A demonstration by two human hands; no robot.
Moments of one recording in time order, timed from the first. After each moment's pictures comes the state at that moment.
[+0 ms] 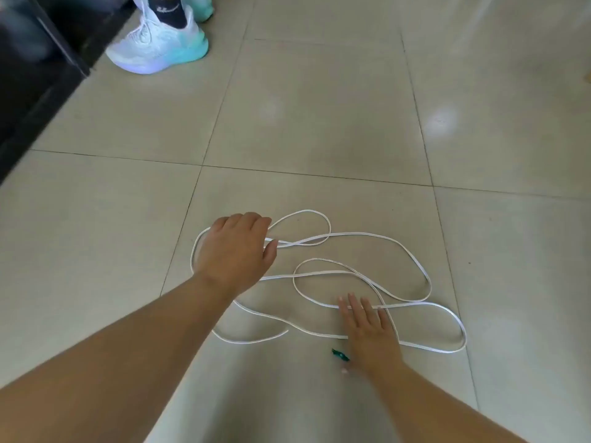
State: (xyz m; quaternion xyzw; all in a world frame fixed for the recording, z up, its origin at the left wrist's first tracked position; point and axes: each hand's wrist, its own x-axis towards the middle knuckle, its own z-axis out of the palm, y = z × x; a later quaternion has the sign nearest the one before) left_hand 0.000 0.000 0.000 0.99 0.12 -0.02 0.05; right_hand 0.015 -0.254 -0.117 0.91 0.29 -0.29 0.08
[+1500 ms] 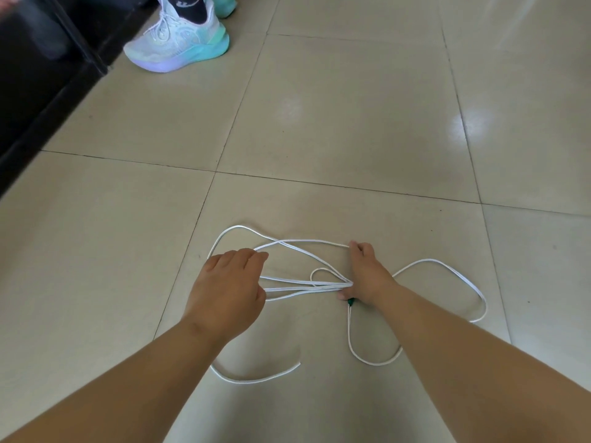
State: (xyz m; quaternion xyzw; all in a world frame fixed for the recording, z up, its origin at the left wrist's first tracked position) left_hand -0.006 0.025 -0.043 0.99 0.15 -0.06 0.05; right_hand 0.162 -0.152 -0.134 0.90 0.23 -0.34 -0.12
